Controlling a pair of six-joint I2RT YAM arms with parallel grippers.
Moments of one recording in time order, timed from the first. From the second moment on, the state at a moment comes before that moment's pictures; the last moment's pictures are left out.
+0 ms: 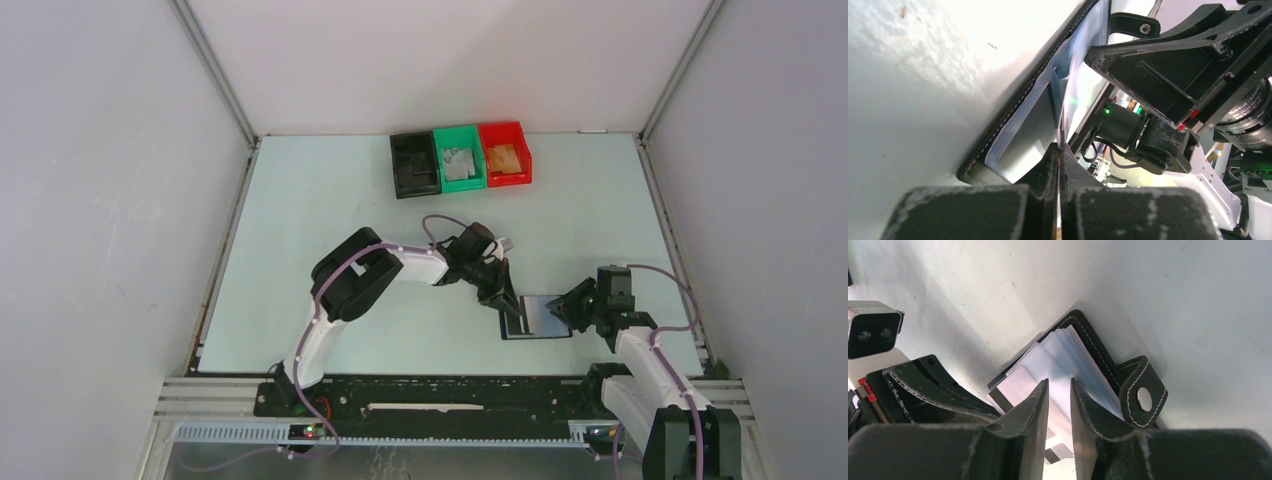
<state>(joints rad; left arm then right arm) -0.89 2.20 1.31 0.12 0.77 -1.06 -0.03 0.87 0.26 -0.32 -0.23 0.90</state>
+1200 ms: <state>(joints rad) -0.74 1.80 1.24 -0.16 1.00 -0.65 -0.03 0.73 0.27 -0.17 -0.93 0.80</state>
